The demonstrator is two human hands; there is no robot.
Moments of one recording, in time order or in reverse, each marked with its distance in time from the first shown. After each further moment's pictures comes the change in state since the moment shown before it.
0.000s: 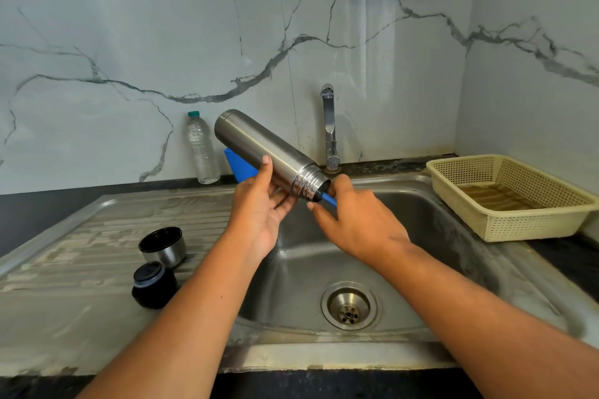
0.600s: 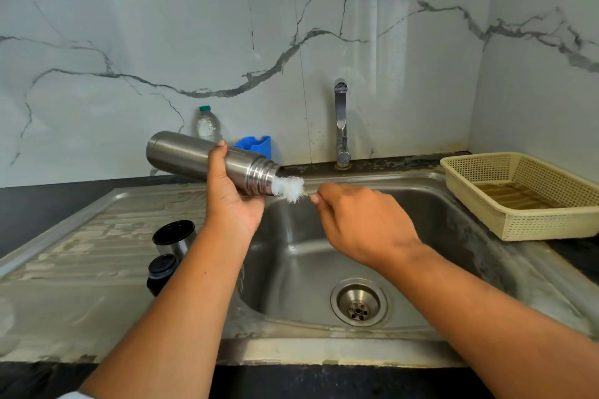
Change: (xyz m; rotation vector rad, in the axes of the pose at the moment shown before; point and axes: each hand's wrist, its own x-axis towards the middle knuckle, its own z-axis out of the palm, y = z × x) left_hand 0.008 0.036 -0.023 -0.448 0.051 0.058; right_hand -0.010 -0.017 -0.001 -0.190 0.080 -0.261
